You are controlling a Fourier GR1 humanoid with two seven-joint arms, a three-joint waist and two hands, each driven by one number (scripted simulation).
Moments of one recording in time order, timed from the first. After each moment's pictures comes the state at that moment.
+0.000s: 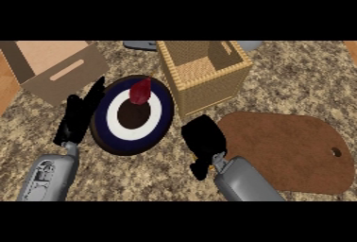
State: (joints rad) left arm -0.27 0.18 0.01 -1.38 -0.13 -0.03 0.24; right arm -0.44 -0.03 0.57 -1.34 1.23 0.37 0.23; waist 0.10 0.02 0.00
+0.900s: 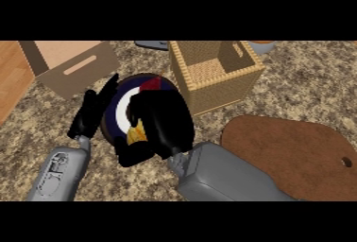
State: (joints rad) left arm -0.33 0.15 -0.02 -1.32 -0.14 -0.05 0.24; right arm -0.81 0.00 0.70 -1.46 0.68 -0.15 0.80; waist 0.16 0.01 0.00
